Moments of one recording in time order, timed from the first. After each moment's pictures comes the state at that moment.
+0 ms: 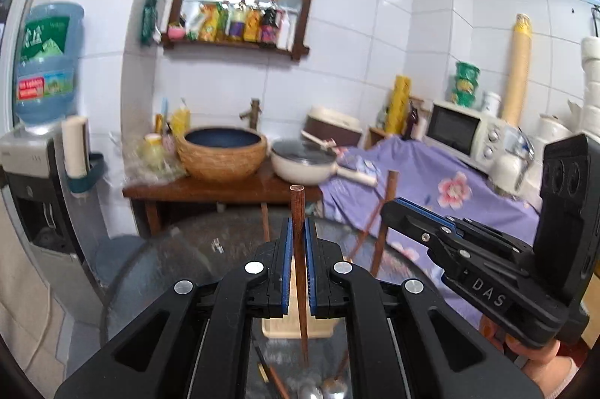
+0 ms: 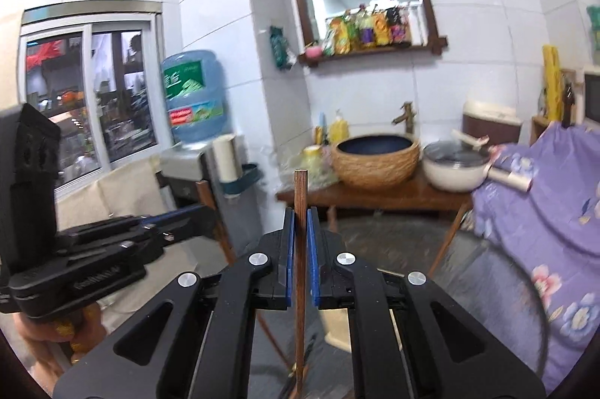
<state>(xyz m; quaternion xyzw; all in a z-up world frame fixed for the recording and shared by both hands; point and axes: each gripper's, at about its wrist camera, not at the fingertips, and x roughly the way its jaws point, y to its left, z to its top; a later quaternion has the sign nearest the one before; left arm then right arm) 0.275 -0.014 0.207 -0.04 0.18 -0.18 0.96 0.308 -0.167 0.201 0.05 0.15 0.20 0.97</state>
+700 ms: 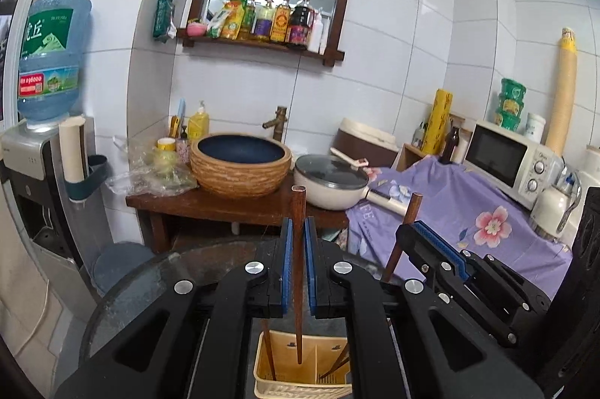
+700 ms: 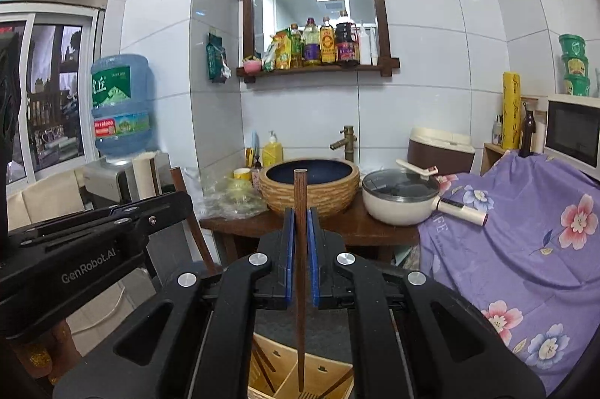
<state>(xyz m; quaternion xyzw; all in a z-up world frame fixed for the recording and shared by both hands) 0.387 -0.060 0.203 -0.07 0.19 -0.12 0.97 0.415 -0.180 0.193 0.03 0.12 0.08 0.99</state>
